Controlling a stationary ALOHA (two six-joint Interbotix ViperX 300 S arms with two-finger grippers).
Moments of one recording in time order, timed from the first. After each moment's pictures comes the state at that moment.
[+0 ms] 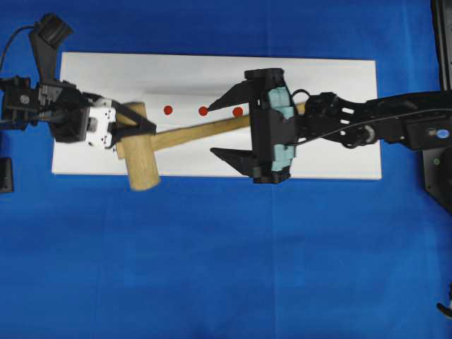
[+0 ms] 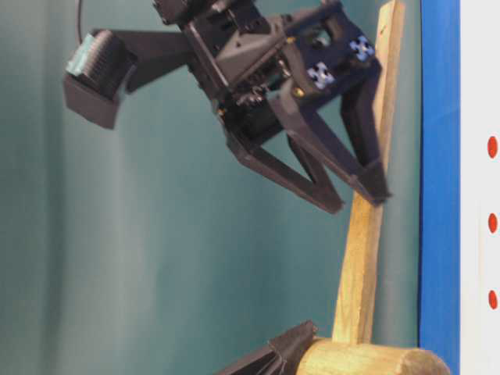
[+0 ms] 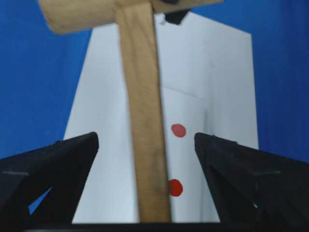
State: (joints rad) left arm 0.05 -0.43 0.97 -0.02 -0.07 -1.11; right arm -0.01 -0.06 0.64 0.81 -0.16 -0.96
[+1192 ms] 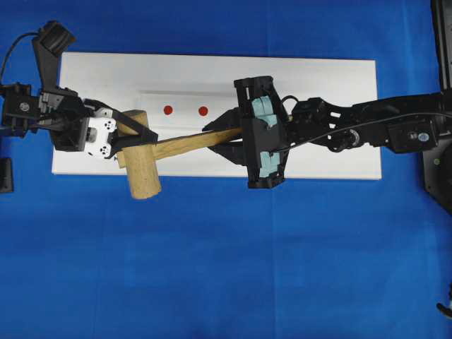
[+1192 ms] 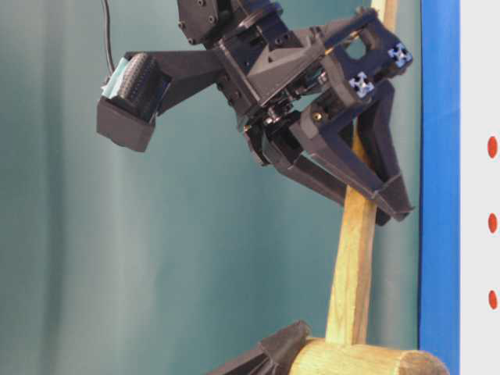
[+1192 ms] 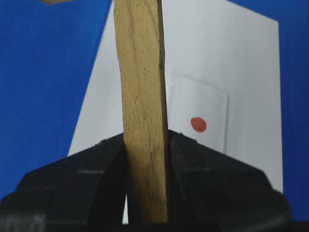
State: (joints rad) left arm 0.02 -0.43 0.96 -0.02 -0.08 -1.10; right arm -0.01 -0.01 0.62 0.80 -0.14 -0.97
